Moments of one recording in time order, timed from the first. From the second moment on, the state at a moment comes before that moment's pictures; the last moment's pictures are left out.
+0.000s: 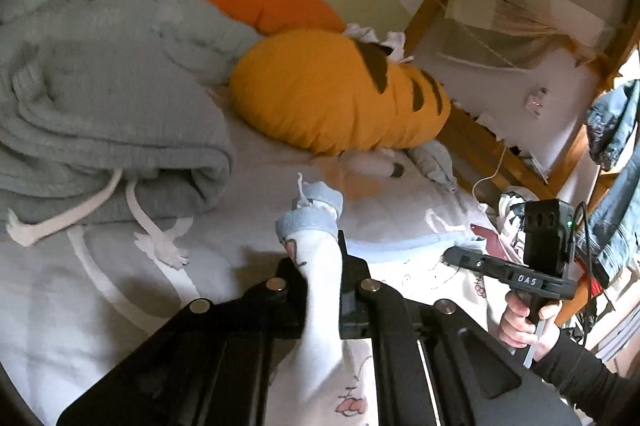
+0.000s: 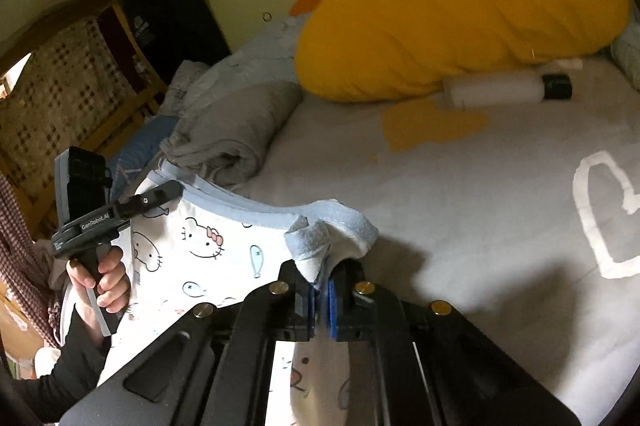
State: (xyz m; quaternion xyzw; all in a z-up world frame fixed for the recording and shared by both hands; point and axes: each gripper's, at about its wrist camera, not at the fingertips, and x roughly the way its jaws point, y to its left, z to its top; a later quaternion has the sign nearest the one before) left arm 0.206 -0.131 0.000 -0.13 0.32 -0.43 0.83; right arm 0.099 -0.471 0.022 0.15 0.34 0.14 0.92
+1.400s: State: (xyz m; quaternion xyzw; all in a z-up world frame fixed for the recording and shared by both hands) left arm 0.072 -0.107 -0.047 -0.01 0.40 -0.33 0.86; right arm -0.032 -0.434 -0.014 0.11 0.47 0.03 0.87
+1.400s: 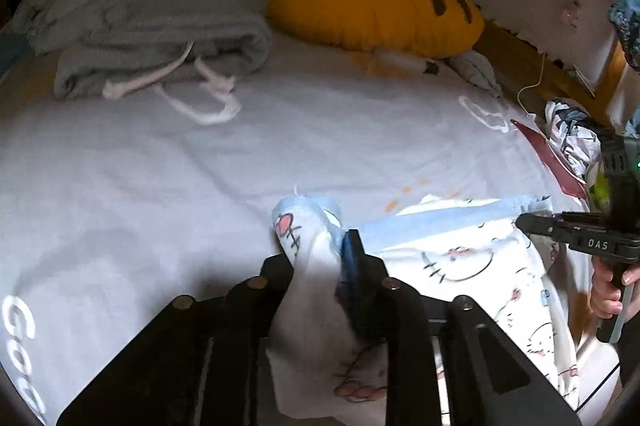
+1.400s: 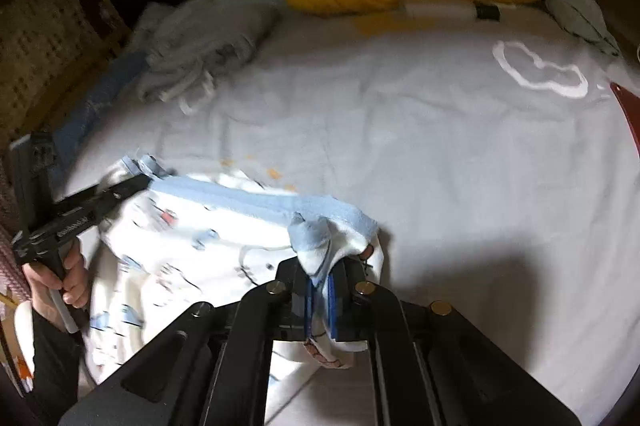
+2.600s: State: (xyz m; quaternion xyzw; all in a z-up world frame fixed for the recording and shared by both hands) left arm -0.098 -0.046 0.011 -0.02 0.26 -0.27 0.93; right arm -0.171 -0.377 0.044 0.03 0.25 -0.02 0.97
